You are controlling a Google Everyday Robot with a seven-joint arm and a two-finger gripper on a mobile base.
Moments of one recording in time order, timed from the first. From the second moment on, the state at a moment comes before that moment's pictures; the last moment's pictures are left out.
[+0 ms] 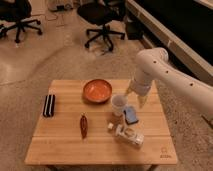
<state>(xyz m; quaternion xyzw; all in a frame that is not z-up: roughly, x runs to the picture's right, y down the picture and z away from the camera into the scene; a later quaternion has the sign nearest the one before) 0.145 0.054 0.736 -0.30 -0.21 -0.35 0.87</state>
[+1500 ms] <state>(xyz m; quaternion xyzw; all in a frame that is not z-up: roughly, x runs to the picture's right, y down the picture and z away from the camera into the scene) 0.049 -0.030 0.875 -0.17 -0.18 -0.51 0.82</state>
